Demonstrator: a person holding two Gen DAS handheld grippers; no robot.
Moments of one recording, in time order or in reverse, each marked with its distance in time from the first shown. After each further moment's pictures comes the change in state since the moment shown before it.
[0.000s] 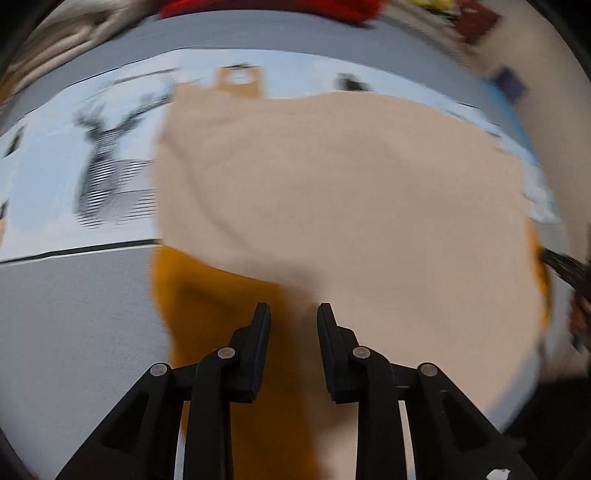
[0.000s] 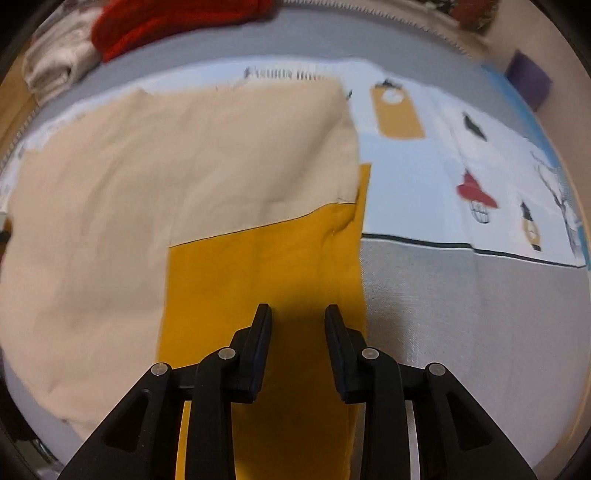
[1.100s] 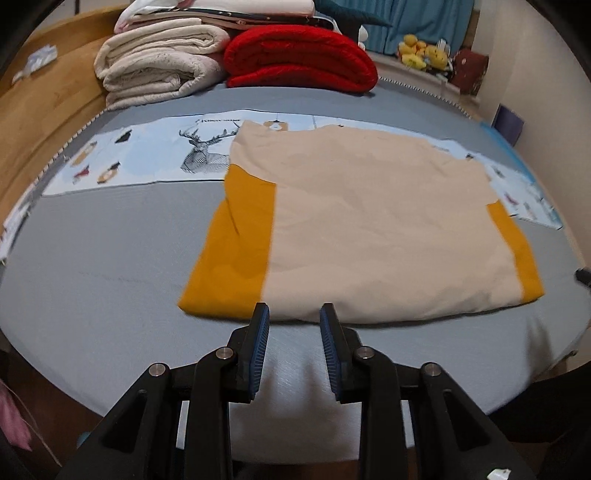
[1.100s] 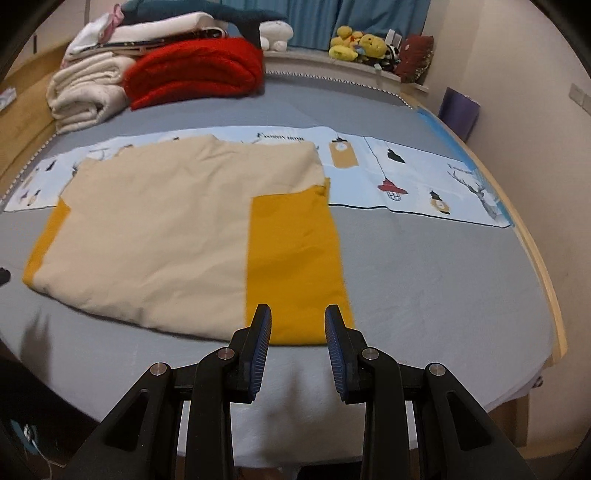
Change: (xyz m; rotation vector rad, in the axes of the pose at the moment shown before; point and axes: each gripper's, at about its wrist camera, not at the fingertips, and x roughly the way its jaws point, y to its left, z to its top) left arm -0.101 -0.095 -0.202 -0.114 -0.360 0.238; right arm -0.179 0.058 -0.159 0.056 -0.262 -0.142
